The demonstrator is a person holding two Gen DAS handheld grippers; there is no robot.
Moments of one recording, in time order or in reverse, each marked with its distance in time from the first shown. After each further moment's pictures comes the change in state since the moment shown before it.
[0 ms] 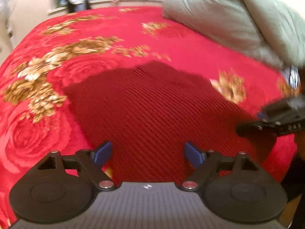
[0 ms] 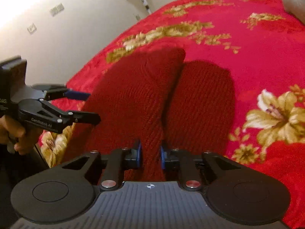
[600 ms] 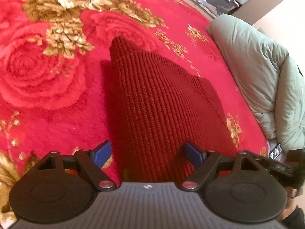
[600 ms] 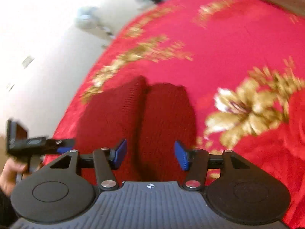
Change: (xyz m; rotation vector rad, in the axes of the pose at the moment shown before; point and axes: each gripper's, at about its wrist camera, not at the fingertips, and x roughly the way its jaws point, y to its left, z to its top) left arm 0.029 0.077 0.000 -0.531 0.119 -0.157; right arm 0.000 -0.062 0.018 0.323 -0.057 -0.113
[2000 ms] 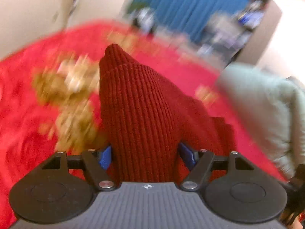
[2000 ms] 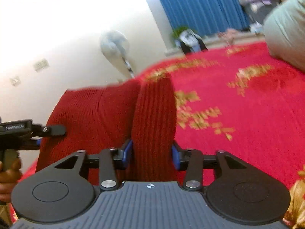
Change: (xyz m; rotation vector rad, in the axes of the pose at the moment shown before) left arm -0.009 -0.013 0.069 0.038 -0.340 0.170; right arm 0.072 0.066 0.058 -0.283 -0.329 0.012
